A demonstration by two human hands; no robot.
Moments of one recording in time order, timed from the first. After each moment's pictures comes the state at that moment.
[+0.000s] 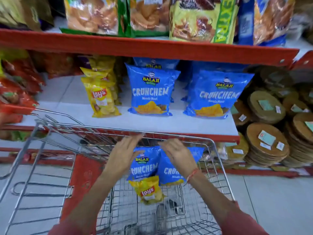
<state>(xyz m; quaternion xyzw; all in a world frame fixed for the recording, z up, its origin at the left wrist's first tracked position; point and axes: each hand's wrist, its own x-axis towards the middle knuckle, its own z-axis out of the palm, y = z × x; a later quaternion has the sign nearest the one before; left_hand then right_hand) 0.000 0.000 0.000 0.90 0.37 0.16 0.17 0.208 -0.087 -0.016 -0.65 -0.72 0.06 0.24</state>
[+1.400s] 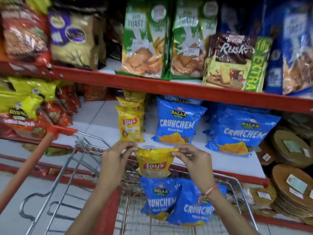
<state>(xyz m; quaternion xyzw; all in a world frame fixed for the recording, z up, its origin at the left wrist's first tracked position) -0.063 0.051 0.101 0.76 0.47 0.41 0.20 0.160 -0.027 0.100 -0.66 -0.51 0.22 0.50</state>
